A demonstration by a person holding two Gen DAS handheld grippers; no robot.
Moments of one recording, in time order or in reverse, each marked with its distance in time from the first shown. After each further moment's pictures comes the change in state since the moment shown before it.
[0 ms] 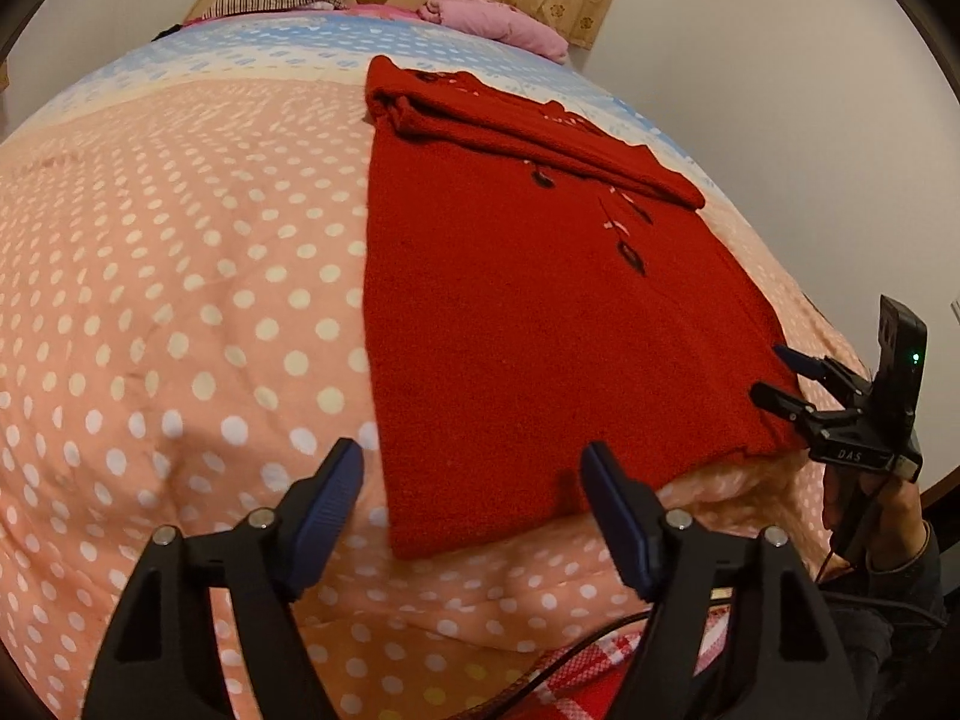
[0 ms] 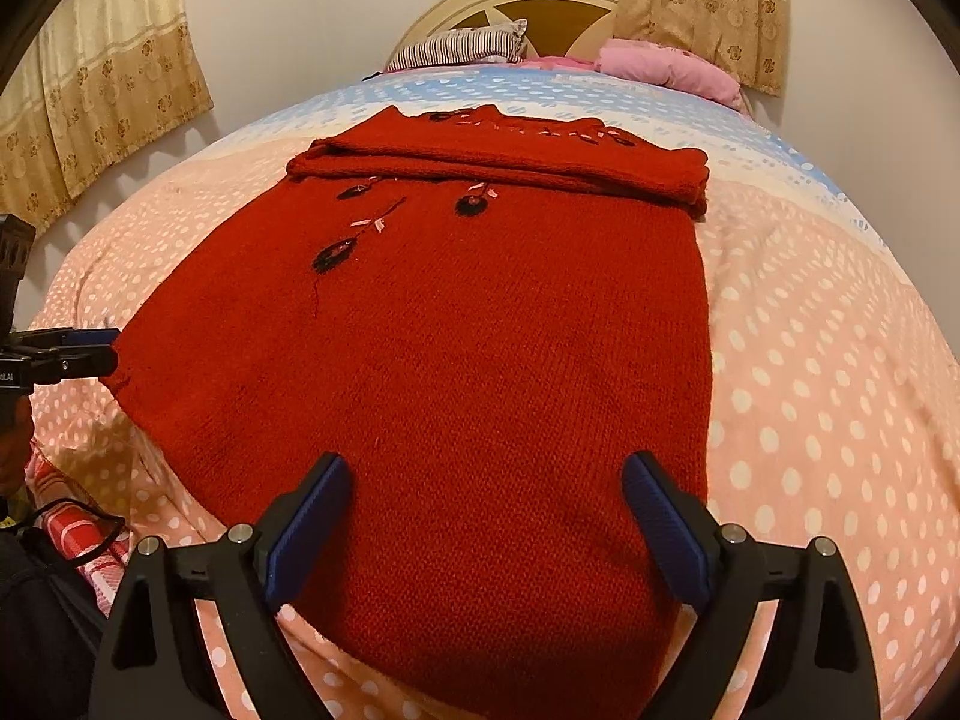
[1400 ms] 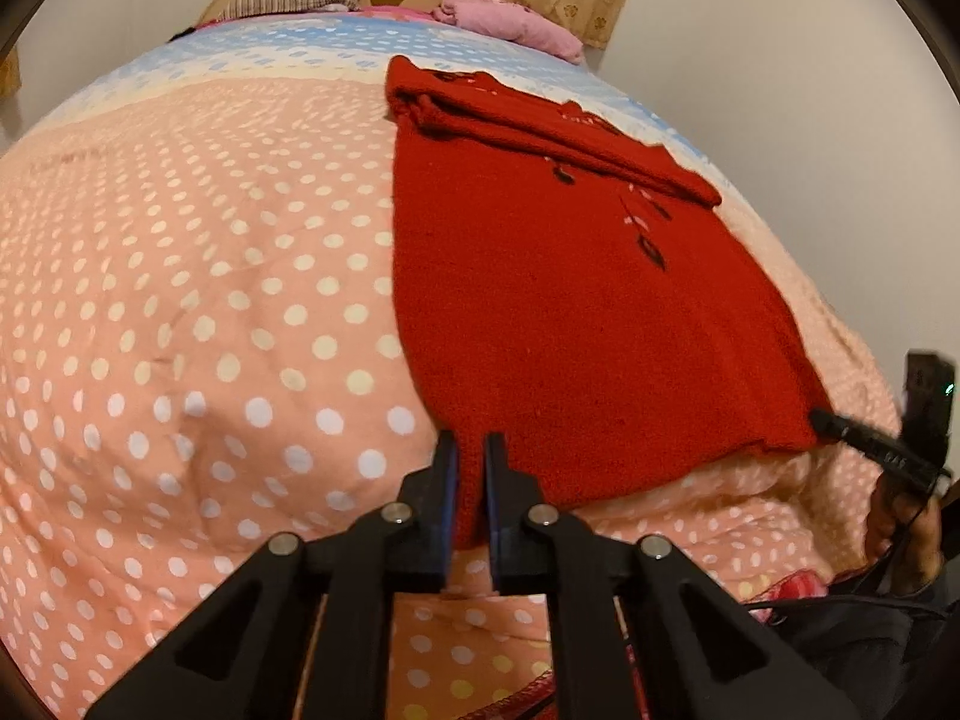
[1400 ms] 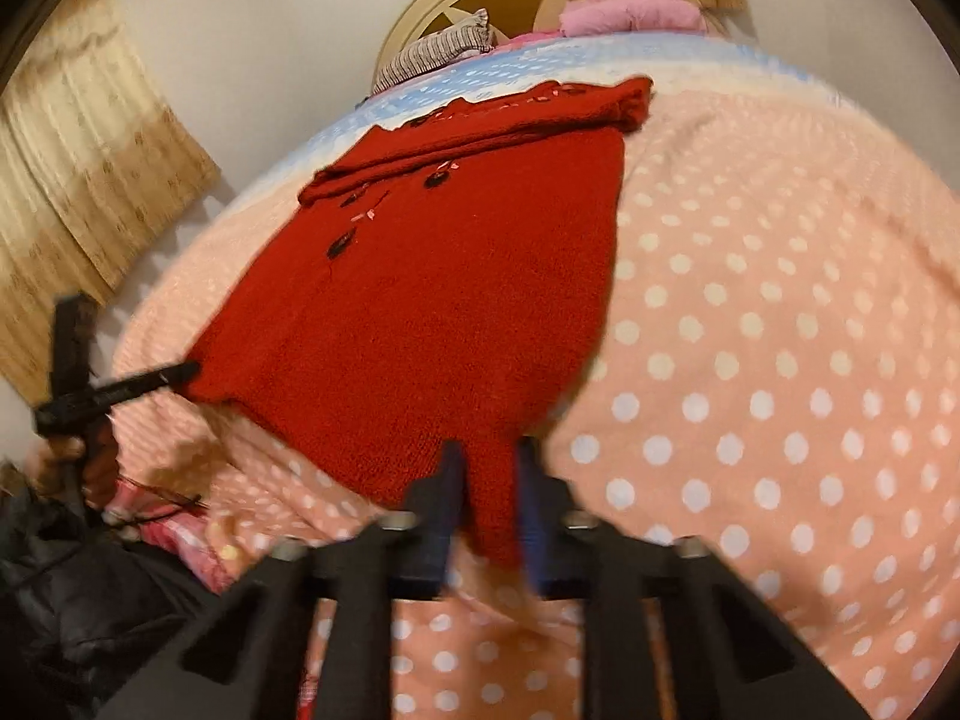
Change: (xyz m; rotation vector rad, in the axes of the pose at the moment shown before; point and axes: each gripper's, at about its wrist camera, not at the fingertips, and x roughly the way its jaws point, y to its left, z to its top) left arm -0.003 0.012 -0.002 -0.022 -0.008 0.033; right arm -0.039 -0.052 -0.054 0.270 0.020 0.232
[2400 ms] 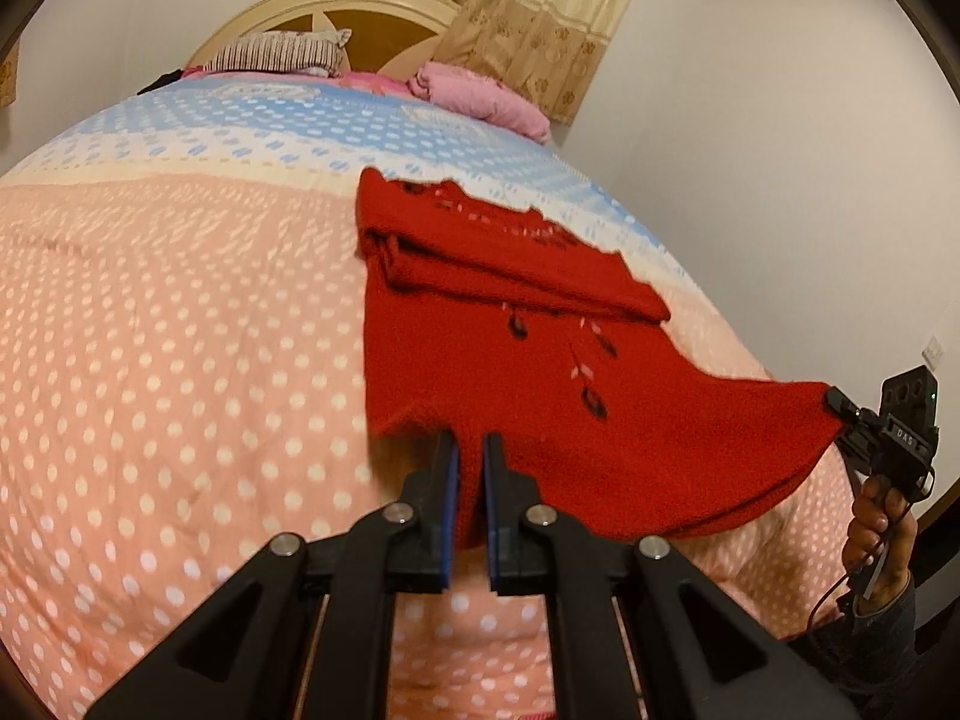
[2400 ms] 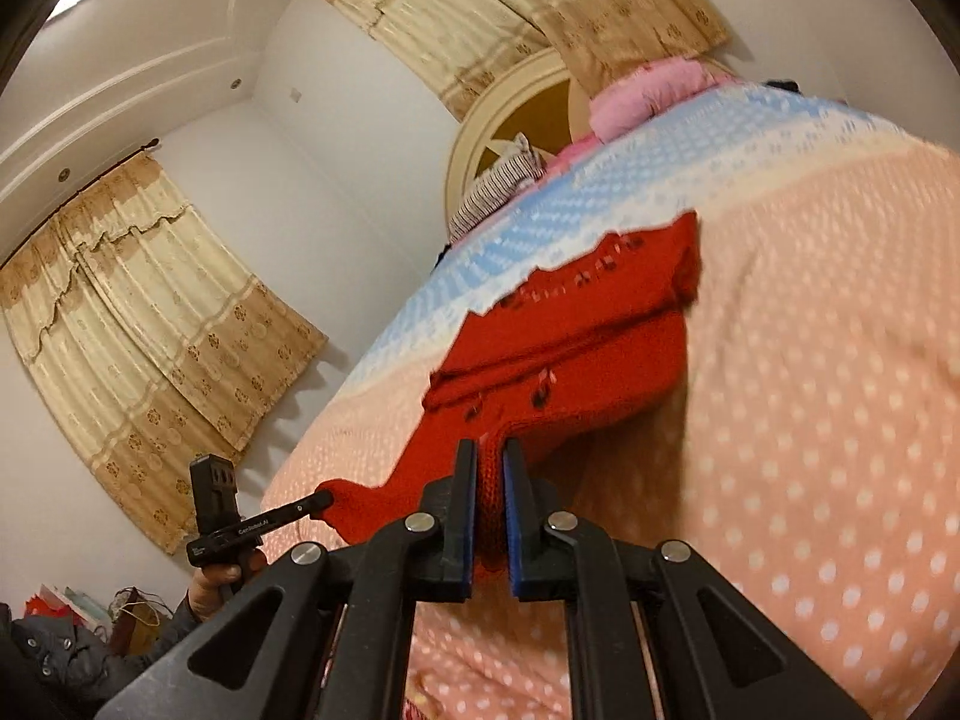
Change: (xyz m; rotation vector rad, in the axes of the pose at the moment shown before) left arm -0.034 0.001 0.064 -0.005 -0.173 -0.122; right arm -0.075 -0.009 0.075 0.160 -0.320 0.296
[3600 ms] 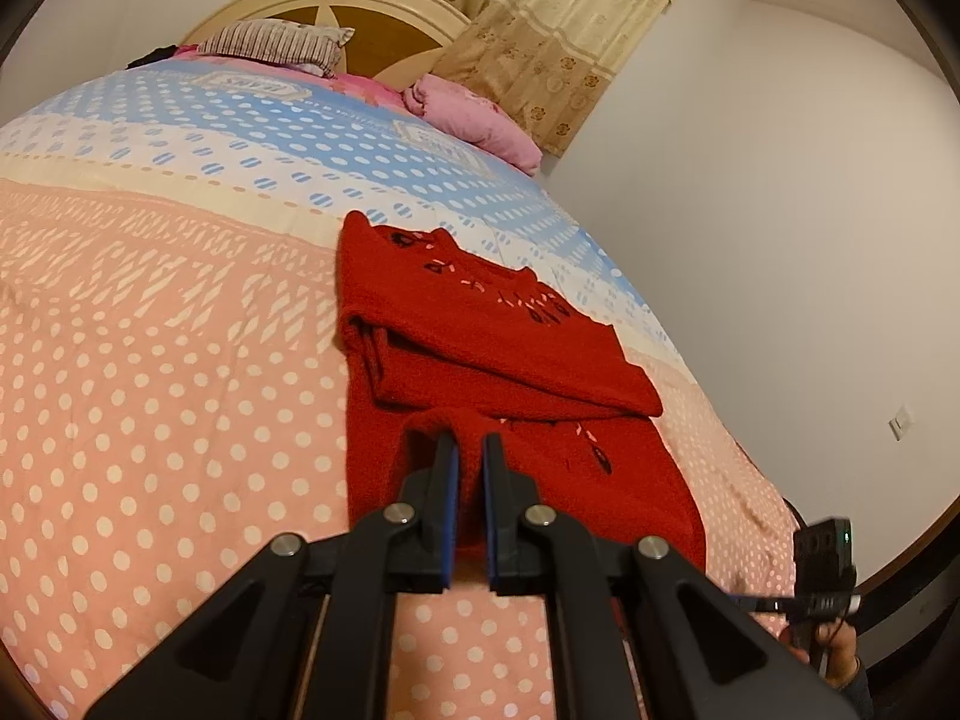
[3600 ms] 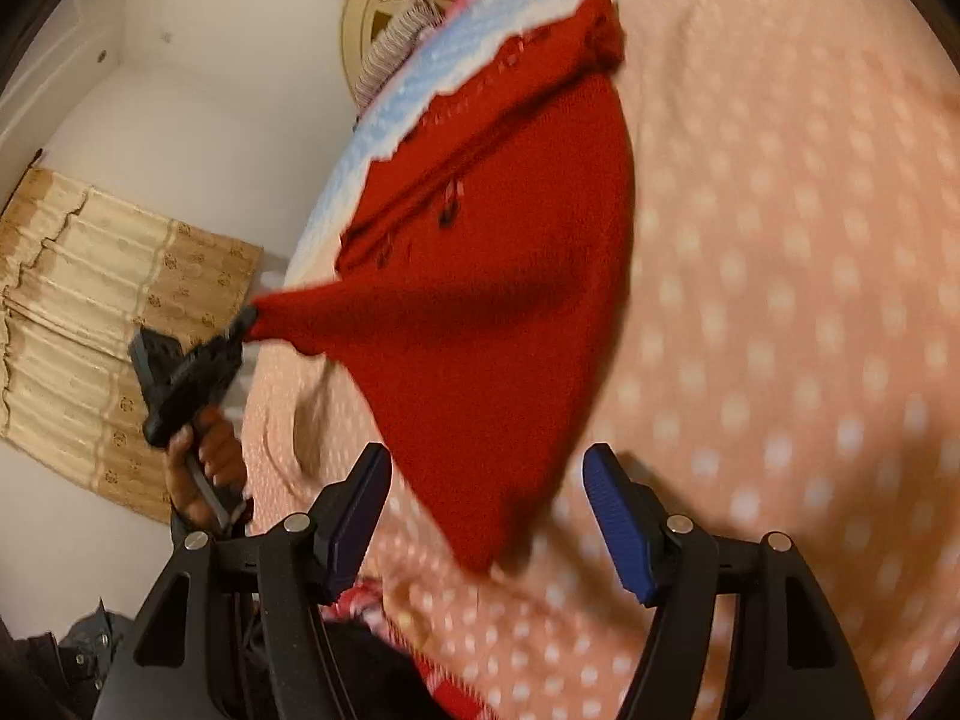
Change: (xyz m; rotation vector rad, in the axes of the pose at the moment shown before) left arm 0.039 0.029 0.068 -0.091 -0.023 -0.111; right arm 0.064 -0.044 -0.049 0.256 0.418 -0.094
